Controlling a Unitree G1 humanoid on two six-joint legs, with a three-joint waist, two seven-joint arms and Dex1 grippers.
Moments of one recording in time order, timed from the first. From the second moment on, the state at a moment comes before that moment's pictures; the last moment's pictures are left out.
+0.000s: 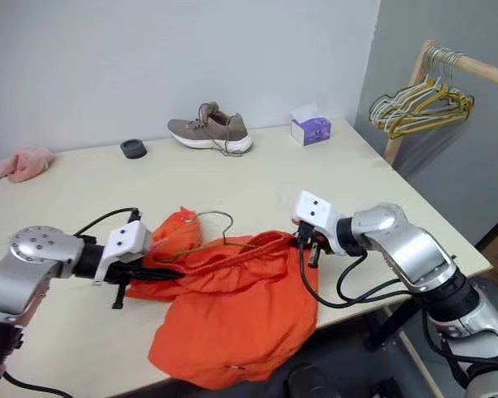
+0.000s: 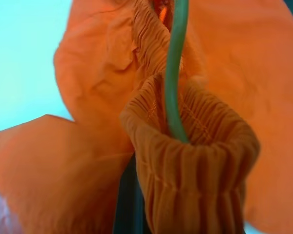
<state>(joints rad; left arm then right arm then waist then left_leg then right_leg) -0.28 0.99 -0.08 -0.03 -0.28 0.28 -1.36 -0.71 -0.69 0.43 -0.32 0.28 0.82 0.93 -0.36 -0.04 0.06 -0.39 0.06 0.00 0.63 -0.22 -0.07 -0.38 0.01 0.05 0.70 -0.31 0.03</state>
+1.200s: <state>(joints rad) -0.30 0.93 -0.12 -0.03 -0.26 0.29 -1.32 -0.73 -0.62 0.62 -0.15 0.01 0.57 1.09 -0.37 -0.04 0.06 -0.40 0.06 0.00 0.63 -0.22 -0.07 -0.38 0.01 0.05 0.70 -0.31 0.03</state>
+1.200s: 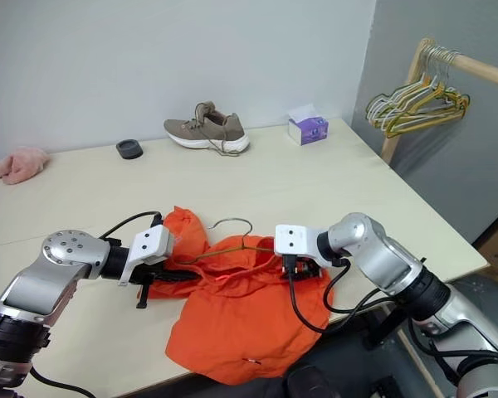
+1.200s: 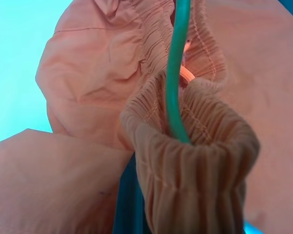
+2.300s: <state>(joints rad) -0.36 0.91 0.09 0.17 -0.36 0.25 -1.32 -0.63 -0.74 0.39 -0.20 0.17 0.78 1.17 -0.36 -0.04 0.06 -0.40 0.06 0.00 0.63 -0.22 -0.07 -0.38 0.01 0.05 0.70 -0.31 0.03</state>
